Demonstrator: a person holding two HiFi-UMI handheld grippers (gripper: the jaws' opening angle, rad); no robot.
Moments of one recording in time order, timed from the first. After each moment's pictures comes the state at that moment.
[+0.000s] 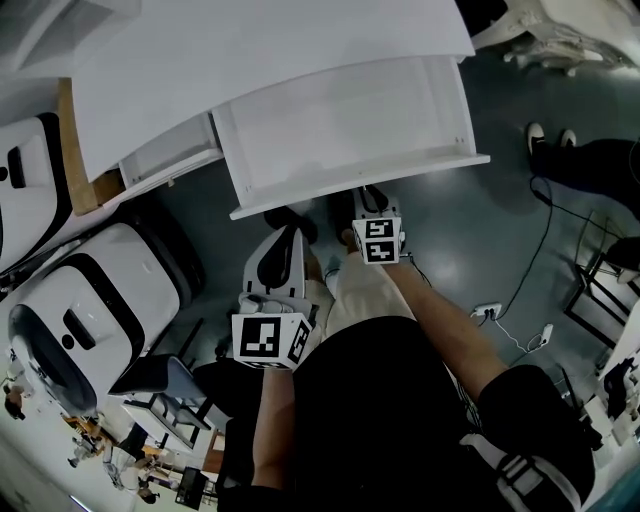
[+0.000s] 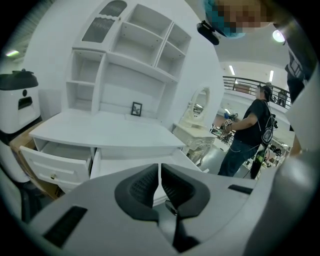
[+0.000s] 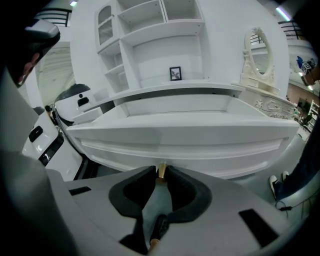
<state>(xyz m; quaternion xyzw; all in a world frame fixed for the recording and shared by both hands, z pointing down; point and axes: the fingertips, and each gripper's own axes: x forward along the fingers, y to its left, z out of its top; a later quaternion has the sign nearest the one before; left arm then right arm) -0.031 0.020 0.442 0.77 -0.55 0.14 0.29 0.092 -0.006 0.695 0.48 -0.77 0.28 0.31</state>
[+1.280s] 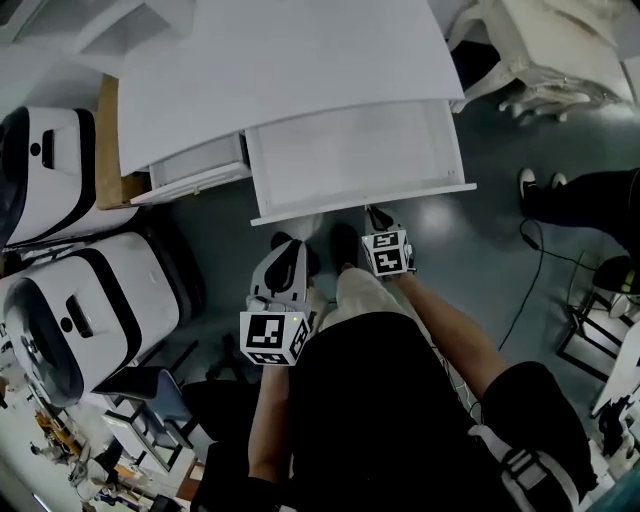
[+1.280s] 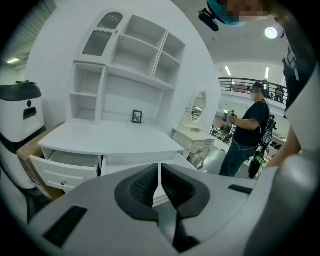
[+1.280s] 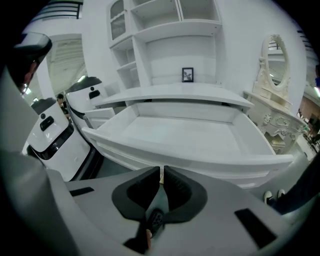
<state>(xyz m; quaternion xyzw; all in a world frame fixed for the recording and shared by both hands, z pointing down) -0.045 0.061 0.395 0.77 -0.57 0.14 0.25 0.093 0.004 0.633 0.43 -0.79 0.26 0.35</state>
